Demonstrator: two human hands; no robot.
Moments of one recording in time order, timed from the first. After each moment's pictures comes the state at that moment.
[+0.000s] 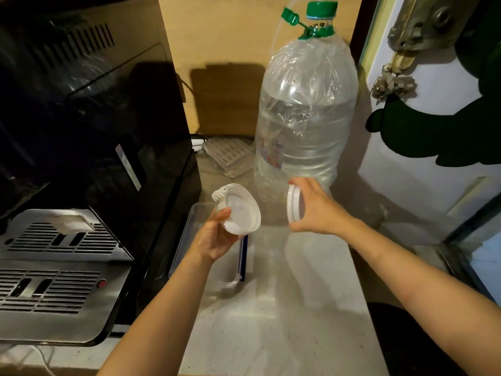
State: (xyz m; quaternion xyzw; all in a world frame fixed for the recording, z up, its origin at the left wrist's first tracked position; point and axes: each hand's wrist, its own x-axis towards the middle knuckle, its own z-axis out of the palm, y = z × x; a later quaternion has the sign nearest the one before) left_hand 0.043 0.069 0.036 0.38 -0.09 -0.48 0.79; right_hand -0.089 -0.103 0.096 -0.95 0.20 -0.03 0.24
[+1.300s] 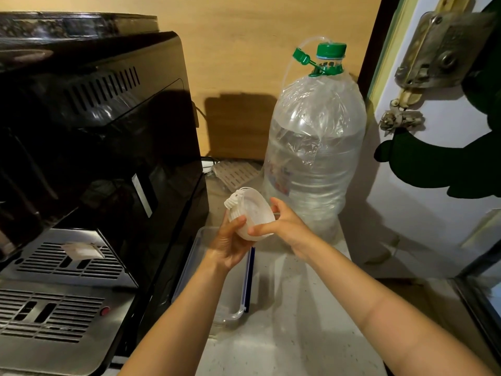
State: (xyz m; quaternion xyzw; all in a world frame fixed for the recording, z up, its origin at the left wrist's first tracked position) left_hand 0.051 0.046 0.062 0.33 -0.12 -0.44 0.82; right_hand -0.032 -0.061 0.105 -0.73 0.24 -0.06 0.63
